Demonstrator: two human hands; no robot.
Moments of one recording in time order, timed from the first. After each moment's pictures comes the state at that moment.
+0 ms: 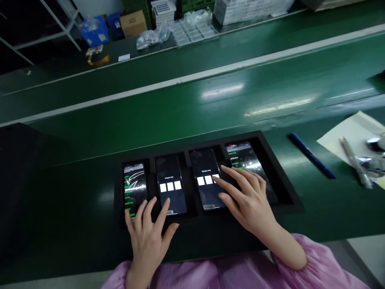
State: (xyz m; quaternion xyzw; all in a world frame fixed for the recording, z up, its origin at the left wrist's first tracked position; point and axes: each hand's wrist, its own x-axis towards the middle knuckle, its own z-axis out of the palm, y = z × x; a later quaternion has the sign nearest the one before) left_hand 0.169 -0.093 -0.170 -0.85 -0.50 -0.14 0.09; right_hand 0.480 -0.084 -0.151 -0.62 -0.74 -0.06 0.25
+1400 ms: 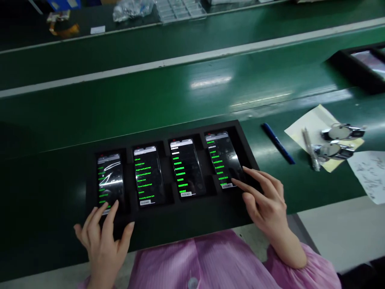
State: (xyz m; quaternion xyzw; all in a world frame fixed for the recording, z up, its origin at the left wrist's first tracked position) left_hand 0.131 -0.116 -0.171 -0.78 -0.57 -0.24 0.05; right_hand 0.552 -0.153 -0.158 -0.64 -0.70 -0.07 0.30
